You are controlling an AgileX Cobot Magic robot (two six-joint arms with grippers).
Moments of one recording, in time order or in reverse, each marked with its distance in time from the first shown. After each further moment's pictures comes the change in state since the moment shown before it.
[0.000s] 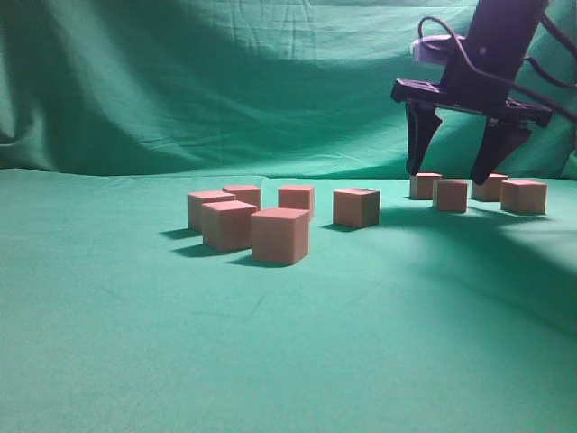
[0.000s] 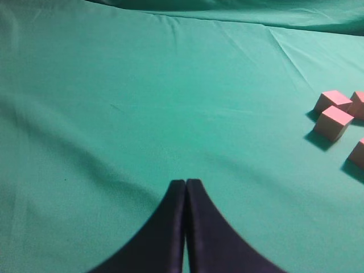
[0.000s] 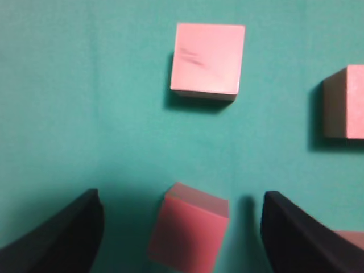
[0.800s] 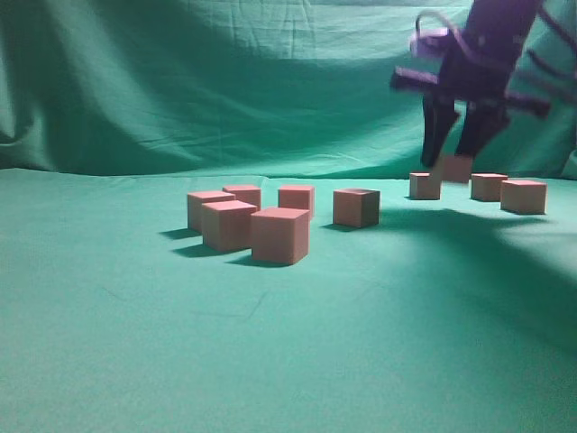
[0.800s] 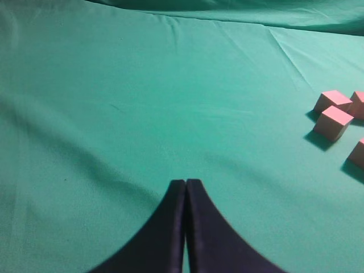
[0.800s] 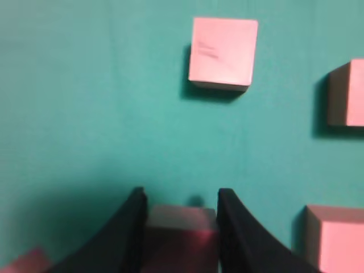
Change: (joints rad) left arm 0.000 0.000 0.000 0.000 0.000 0.000; right arm 0.000 -0.006 -0.044 0.008 0.087 -0.002
